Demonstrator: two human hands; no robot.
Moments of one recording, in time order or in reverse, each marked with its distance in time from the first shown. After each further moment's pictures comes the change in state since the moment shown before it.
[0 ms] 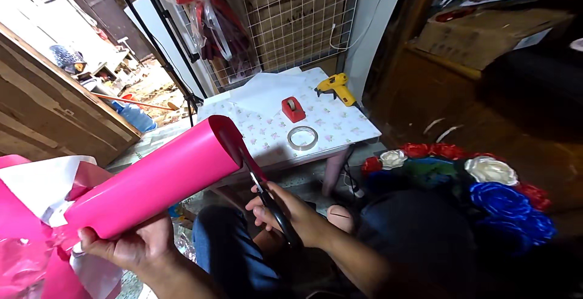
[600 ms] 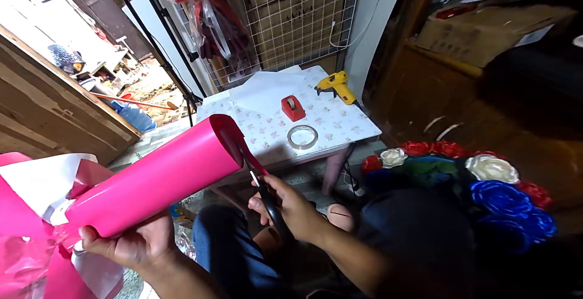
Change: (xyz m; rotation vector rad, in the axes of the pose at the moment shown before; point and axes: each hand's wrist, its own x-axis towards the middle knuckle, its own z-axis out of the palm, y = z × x) left_hand 0.000 -0.004 0.003 0.002 0.016 -0.004; right_hand 0.008 -0.003 0.003 -0.042 0.133 0.008
